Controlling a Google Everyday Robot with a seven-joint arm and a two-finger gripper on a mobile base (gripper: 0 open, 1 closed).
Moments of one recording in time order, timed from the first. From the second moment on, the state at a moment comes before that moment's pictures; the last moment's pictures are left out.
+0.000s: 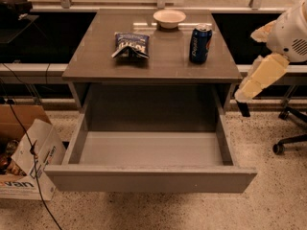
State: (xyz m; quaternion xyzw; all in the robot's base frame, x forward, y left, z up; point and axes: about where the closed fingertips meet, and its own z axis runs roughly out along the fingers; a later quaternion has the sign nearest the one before) arm 0.523 -0.215 0.965 -0.53 0.79 0.04 0.29
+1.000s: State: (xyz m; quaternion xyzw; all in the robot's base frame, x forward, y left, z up) arm 0.567 -0.223 0.935 -0.46 0.82 0.05 0.33
